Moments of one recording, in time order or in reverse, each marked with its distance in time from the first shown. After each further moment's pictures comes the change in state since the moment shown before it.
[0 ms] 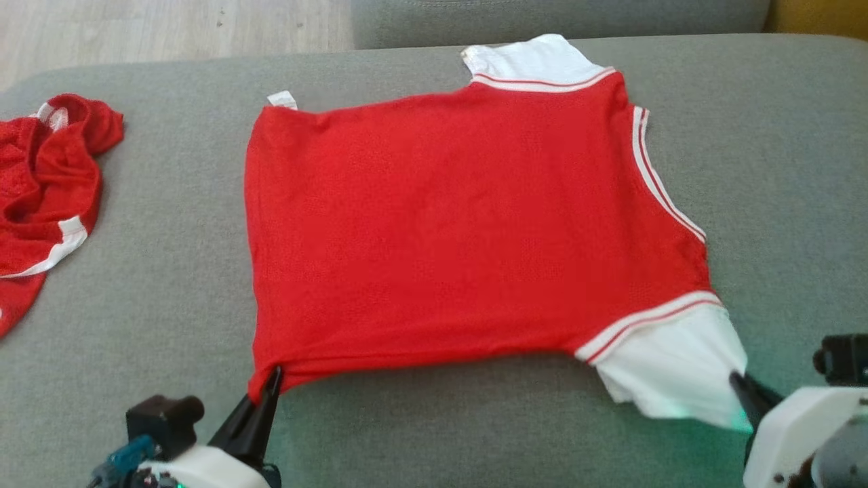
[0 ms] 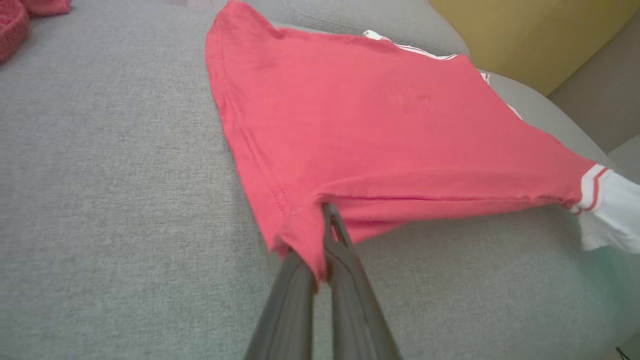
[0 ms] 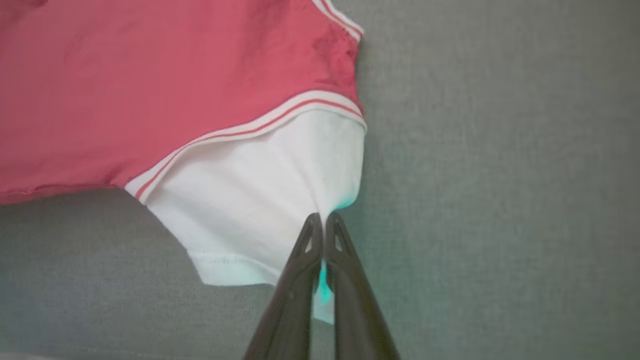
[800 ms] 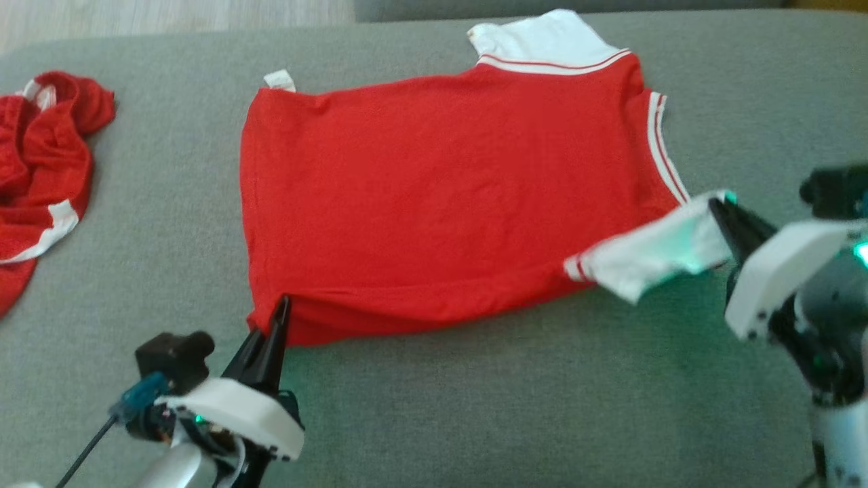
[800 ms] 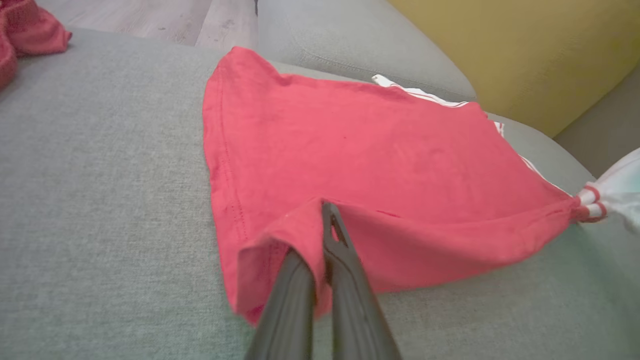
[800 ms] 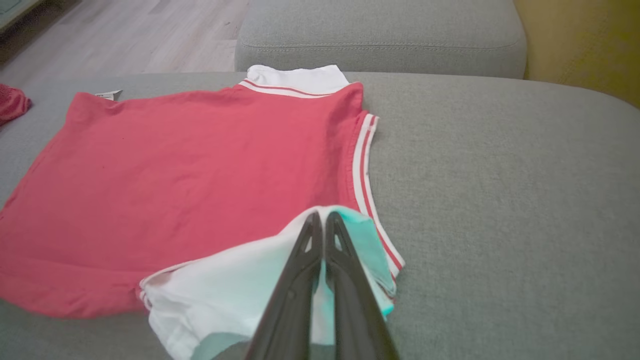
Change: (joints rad) left arm -0.160 -0.106 0.015 0.105 0.010 -0.020 -0.032; right arm -0.438 -0.168 0.155 0.235 0.060 0.000 -0.126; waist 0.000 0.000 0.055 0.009
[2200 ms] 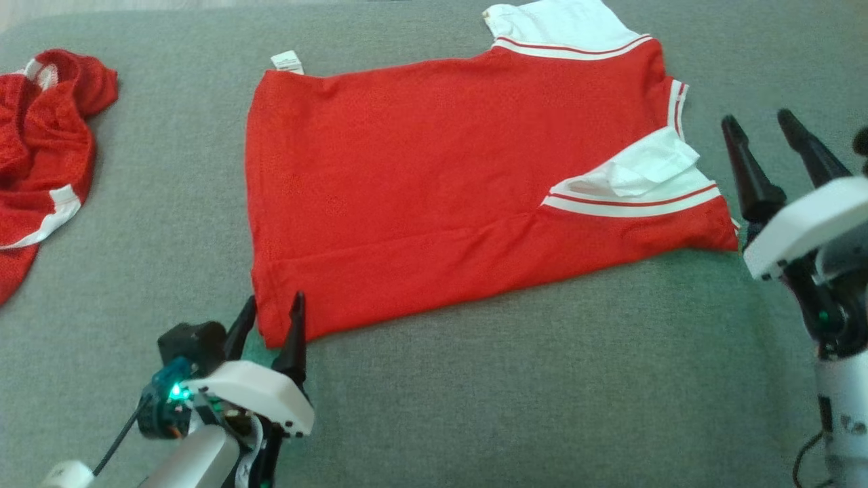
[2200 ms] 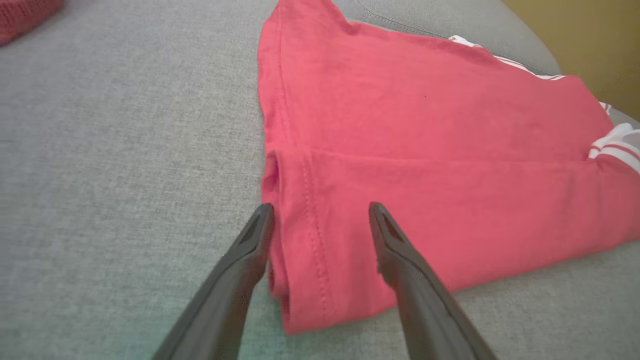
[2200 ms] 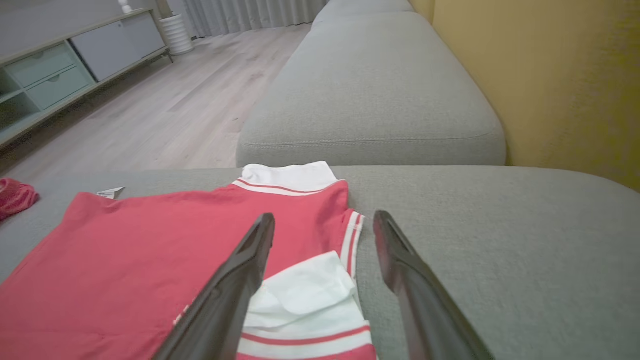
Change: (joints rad) left arm -0.095 -0.112 -0.018 0.259 -0.002 0.050 -0.051; right arm -0.150 -0.040 0.008 0.216 0.048 0.000 -0.379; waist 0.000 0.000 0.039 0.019
